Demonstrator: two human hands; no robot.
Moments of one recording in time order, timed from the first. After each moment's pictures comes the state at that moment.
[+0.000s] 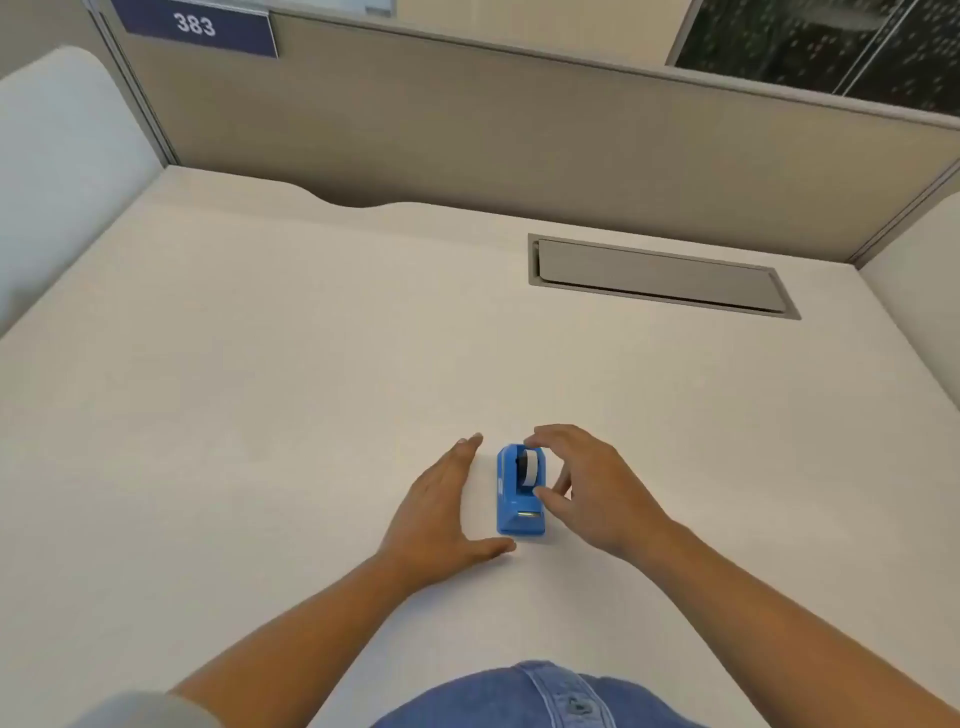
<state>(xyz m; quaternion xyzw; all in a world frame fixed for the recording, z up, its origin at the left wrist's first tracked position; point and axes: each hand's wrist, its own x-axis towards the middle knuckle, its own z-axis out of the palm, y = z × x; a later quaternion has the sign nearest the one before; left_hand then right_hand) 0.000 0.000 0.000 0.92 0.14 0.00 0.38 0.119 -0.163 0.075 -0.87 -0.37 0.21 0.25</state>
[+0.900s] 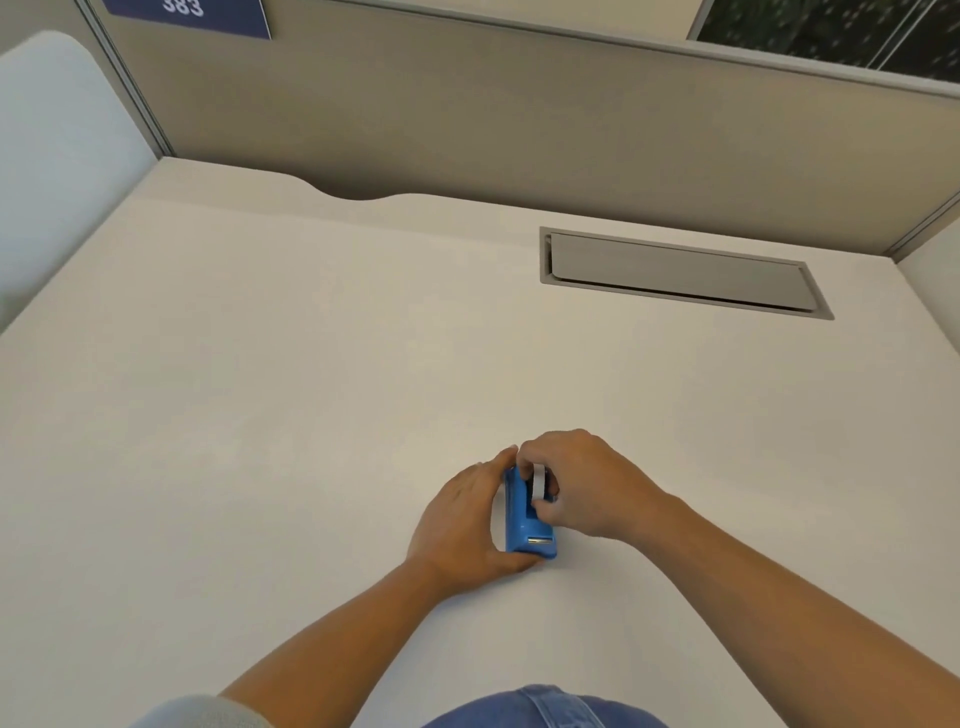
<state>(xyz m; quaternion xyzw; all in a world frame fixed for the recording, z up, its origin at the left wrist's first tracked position) 0.029 -0.009 -0.010 0.90 0.13 0.00 0.41 0.154 -0.126 0.076 -0.86 -0.44 0.25 0.10</state>
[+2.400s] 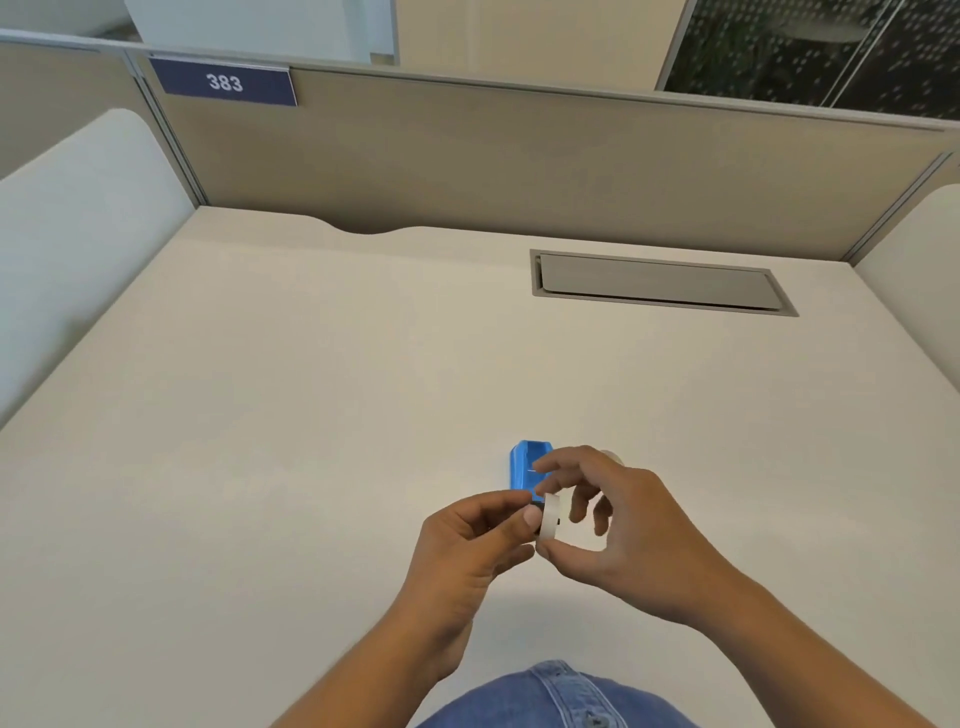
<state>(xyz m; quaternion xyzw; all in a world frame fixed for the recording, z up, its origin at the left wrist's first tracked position) -0.059 -0.053 0.111 0.49 0.27 0.04 0.82 0.047 -0.194 0.146 -0.83 -0.36 0.21 0.37</state>
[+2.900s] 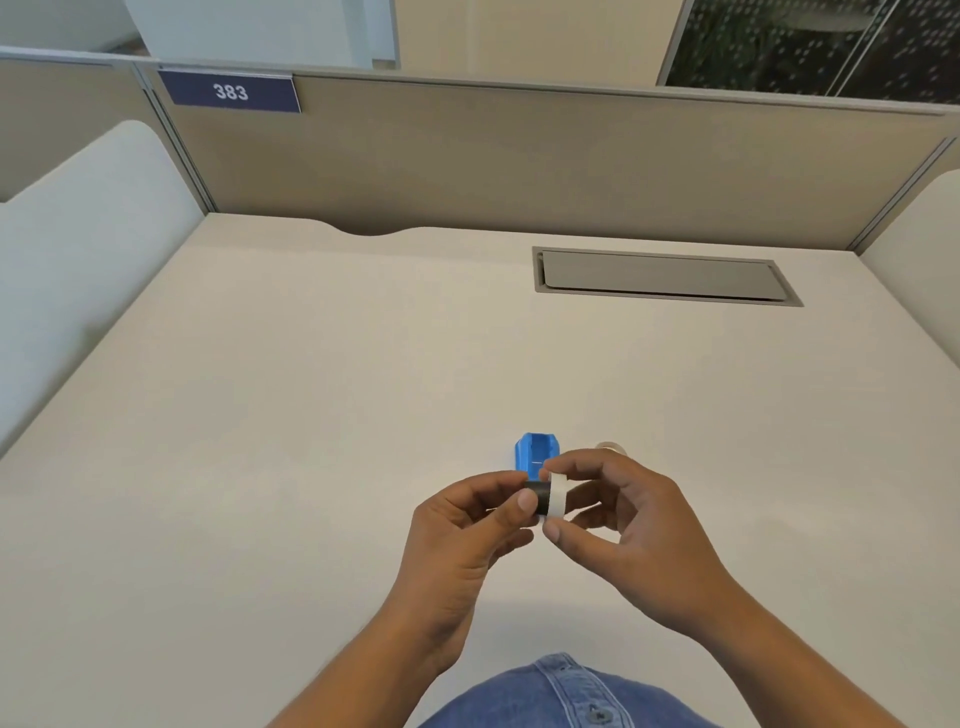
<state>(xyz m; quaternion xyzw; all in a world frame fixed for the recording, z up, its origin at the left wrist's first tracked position) -0.070 -0.056 0.137 0.49 0.27 0.09 0.82 0.029 -0.200 0.140 -0.76 -0.28 0.22 0.54</state>
